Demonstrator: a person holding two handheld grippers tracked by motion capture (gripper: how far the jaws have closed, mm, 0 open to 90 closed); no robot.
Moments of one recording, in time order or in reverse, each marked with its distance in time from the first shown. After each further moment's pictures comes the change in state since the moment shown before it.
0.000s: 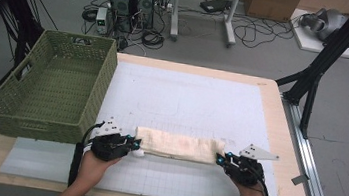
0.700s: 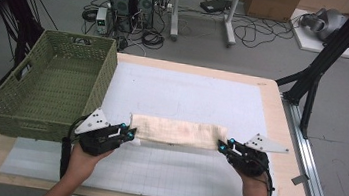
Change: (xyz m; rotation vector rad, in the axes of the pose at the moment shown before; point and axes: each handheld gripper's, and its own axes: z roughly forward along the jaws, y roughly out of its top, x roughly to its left) left arm 0.000 0.028 -0.038 -0.163 -0.025 0.100; right arm -0.001 0.035 -0.011 -0.143 0.036 -0.067
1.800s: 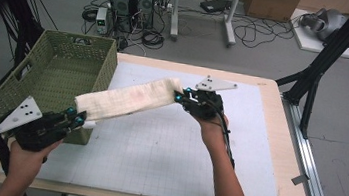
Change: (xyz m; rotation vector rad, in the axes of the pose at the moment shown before) left arm 0.033 0.021 -0.113 -0.145 0.185 0.025; right arm 0.038 0.134 0.119 -0.032 0.114 -0.153
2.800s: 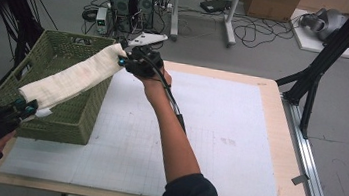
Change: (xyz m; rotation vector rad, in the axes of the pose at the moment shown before) left arm 0.062 -0.003 -0.066 -0.017 0.224 -0.018; right arm 0.042 0.102 0.142 0.013 0.083 -0.092
